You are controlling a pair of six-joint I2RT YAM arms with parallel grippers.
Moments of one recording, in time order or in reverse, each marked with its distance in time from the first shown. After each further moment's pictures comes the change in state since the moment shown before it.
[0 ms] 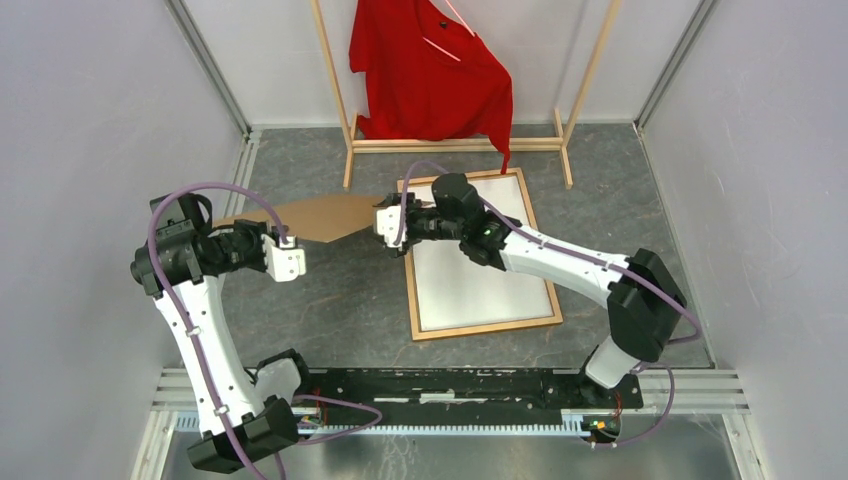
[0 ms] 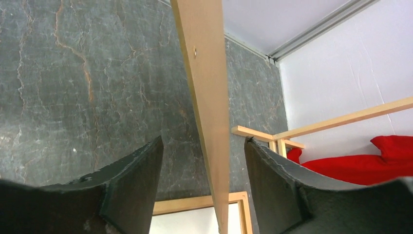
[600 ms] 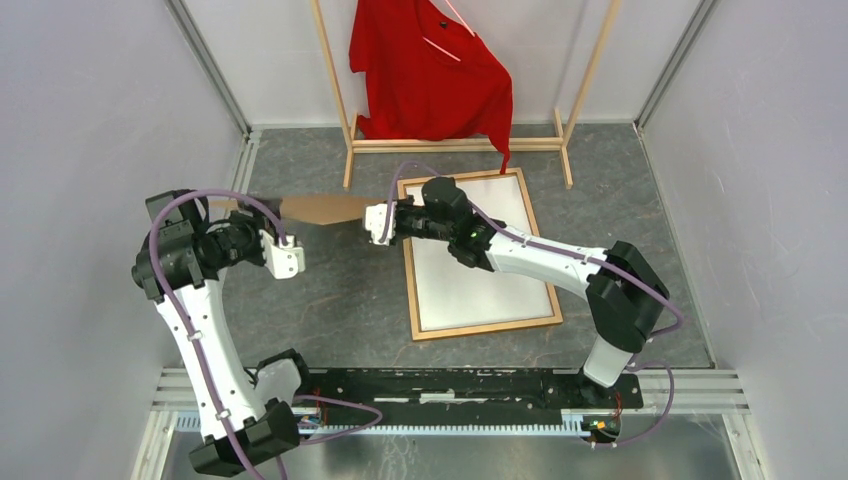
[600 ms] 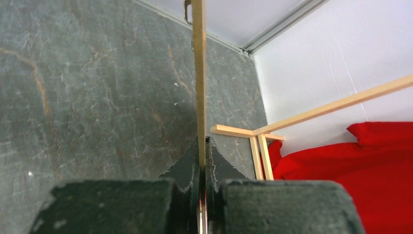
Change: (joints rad) left arm 0.000 -0.010 -0.008 0.093 0.013 0.011; right arm 0.019 0.097 0.022 0.138 0.117 -0.005
